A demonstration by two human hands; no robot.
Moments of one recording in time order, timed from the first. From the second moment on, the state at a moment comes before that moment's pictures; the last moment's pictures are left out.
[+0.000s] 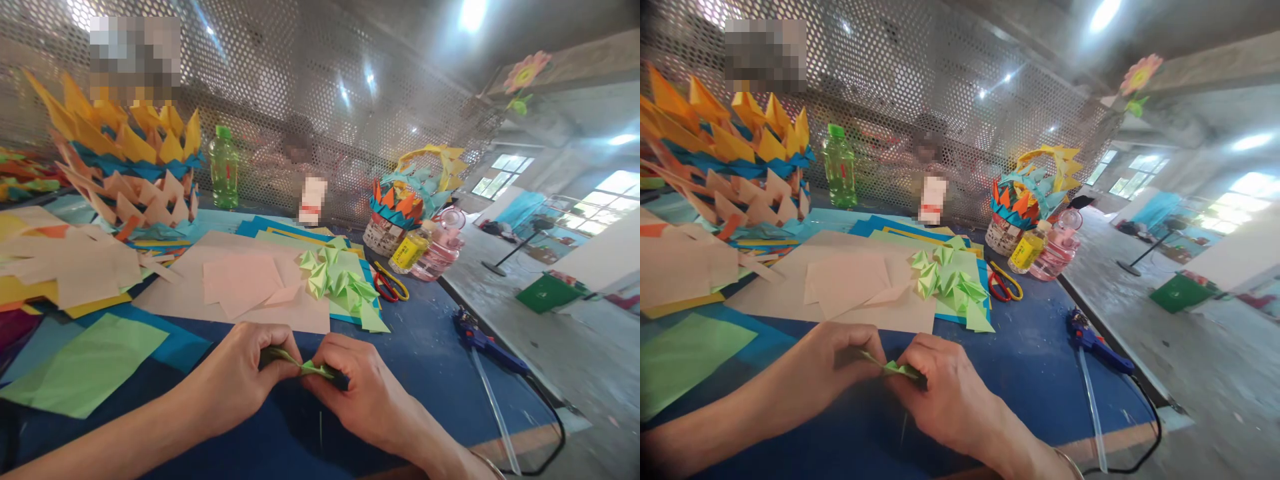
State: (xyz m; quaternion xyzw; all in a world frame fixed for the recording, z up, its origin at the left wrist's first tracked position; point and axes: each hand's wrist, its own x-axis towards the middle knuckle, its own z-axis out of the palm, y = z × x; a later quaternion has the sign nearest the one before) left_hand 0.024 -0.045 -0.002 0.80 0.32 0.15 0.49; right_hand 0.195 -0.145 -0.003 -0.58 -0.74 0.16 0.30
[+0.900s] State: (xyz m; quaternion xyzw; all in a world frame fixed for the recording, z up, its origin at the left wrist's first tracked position) left_hand 0.019 -0.013 -0.020 0.86 0.40 0.18 0.27; right_hand 0.210 -0.141 -0.008 -0.65 -0.67 0.12 0.34
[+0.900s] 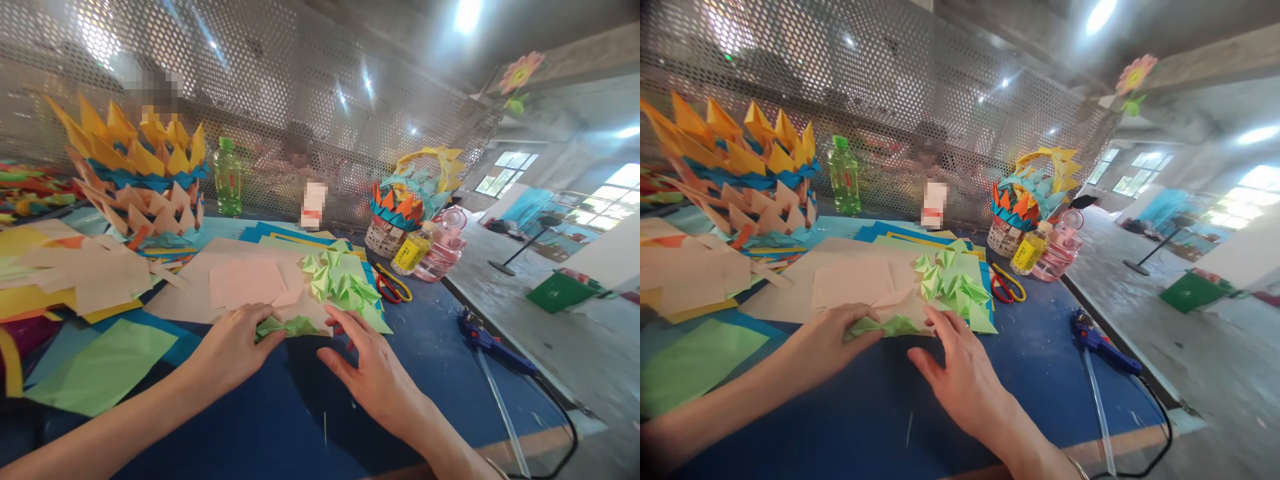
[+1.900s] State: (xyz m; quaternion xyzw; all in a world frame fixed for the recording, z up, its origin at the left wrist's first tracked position) left_hand 0.014 -0.005 -0.014 0.83 0.34 0.33 0.28; right_hand 0.258 -0.224 -0.015 -0.70 -0.62 0.04 0.36
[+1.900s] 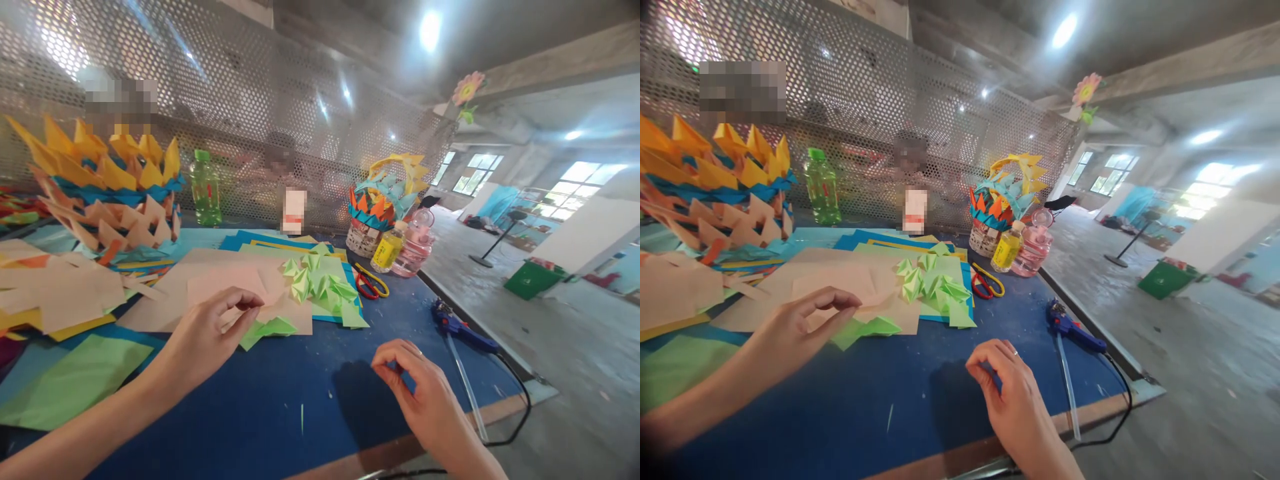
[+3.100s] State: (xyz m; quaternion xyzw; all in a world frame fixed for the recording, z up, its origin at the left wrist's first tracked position) left_hand 0.018 -0.045 -0.009 0.92 0.12 0.34 0.13; right_hand 0.238 -0.161 -0.004 -0.77 -0.58 -0.01 0.27
